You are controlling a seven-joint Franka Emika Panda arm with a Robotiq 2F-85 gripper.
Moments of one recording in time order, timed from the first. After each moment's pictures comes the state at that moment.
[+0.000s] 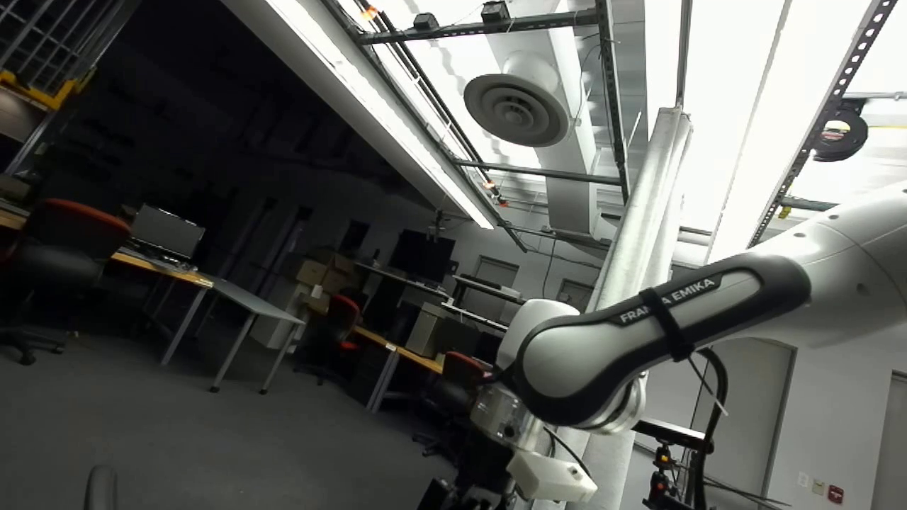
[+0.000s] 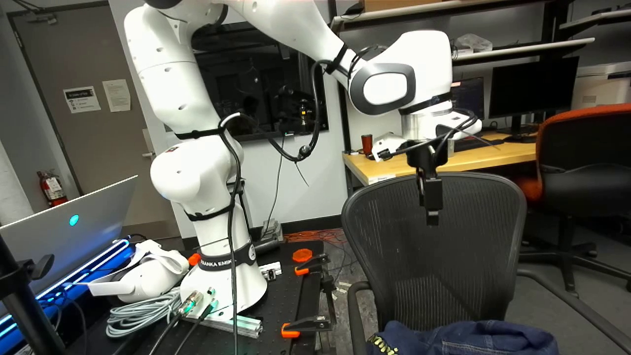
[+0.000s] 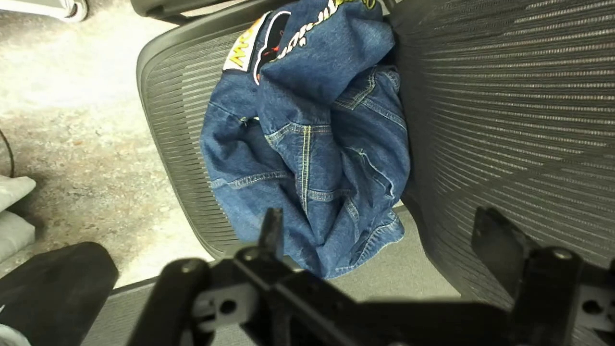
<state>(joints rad) -0.03 -0.12 0.00 -2.50 0.03 2.41 0.10</state>
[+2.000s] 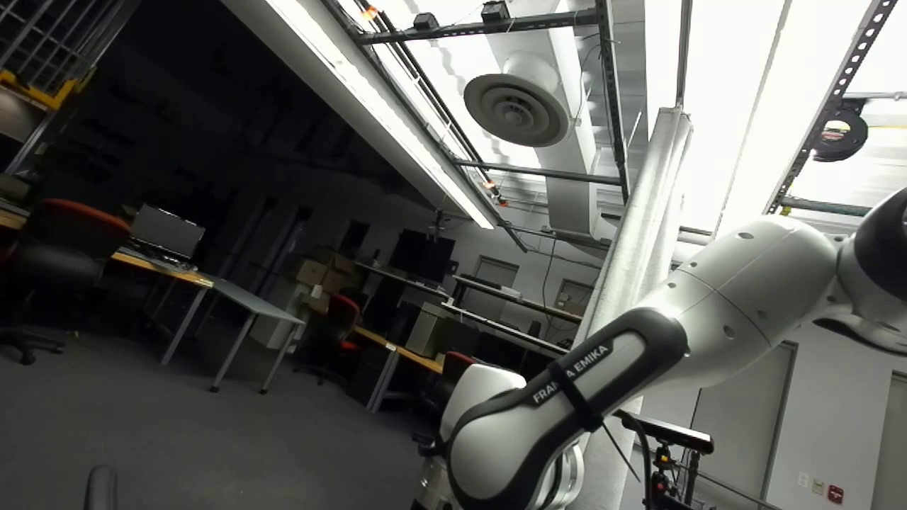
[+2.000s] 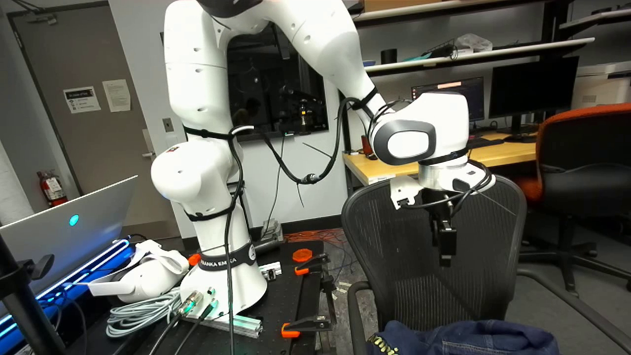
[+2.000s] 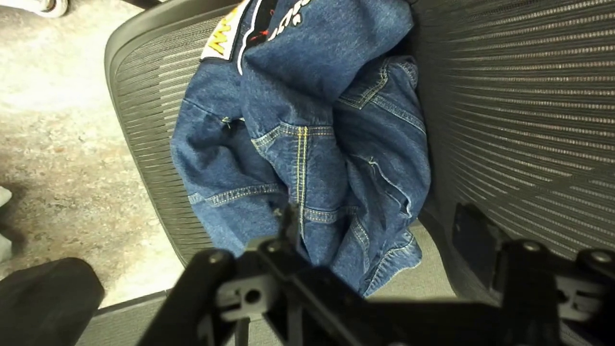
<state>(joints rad) -0.02 0.19 0.01 -2.43 0.01 2.62 0.13</state>
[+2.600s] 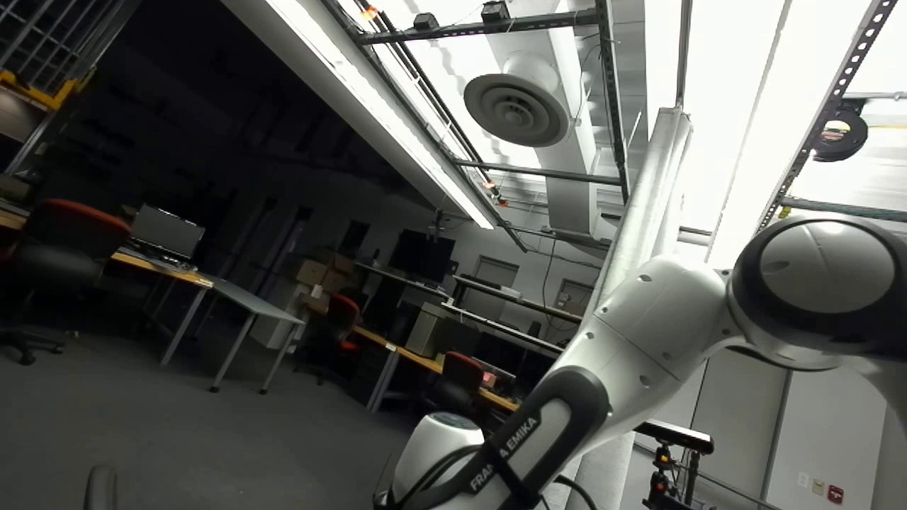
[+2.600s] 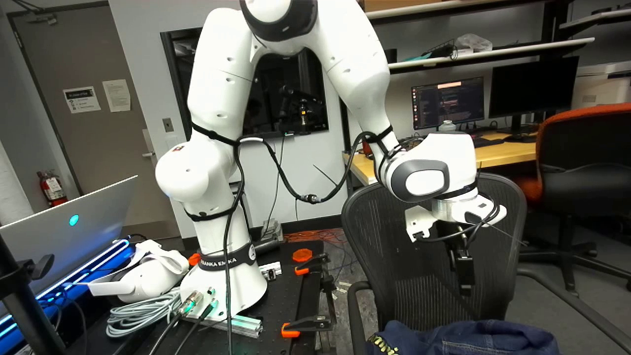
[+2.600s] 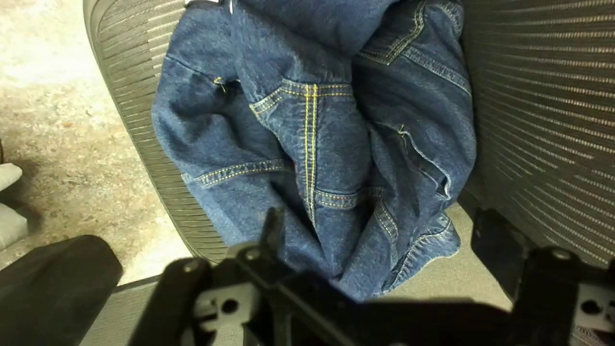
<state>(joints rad) 0.10 0.46 -0.09 -2.31 -0.09 2.84 0.28</state>
